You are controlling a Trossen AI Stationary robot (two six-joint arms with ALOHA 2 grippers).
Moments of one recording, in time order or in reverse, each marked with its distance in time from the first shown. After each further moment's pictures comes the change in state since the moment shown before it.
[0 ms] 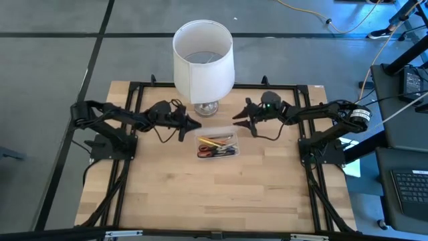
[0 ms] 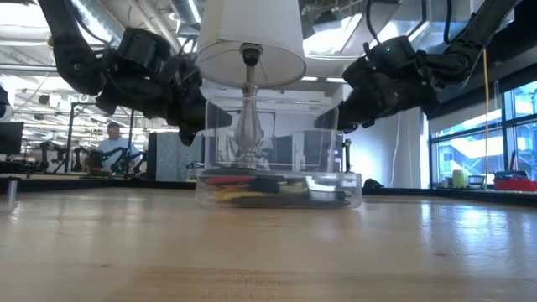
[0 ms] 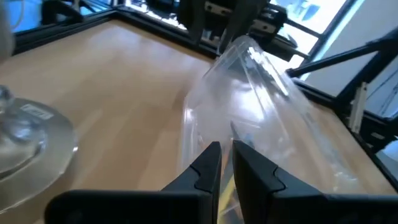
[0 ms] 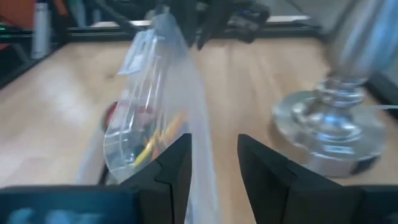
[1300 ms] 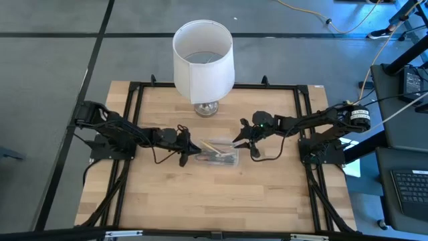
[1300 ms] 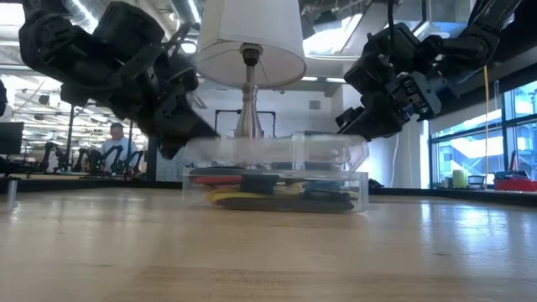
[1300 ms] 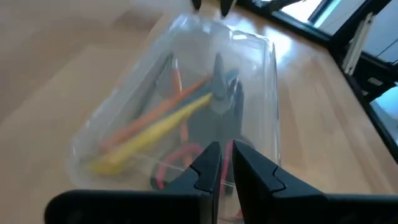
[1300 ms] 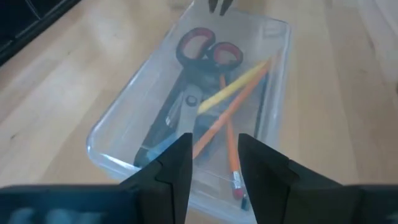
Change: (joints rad) left arm -0.437 0.048 0.000 -0.123 -0.366 -0.126; right arm 0.291 0.000 0.000 -0.219 0.140 -0.034
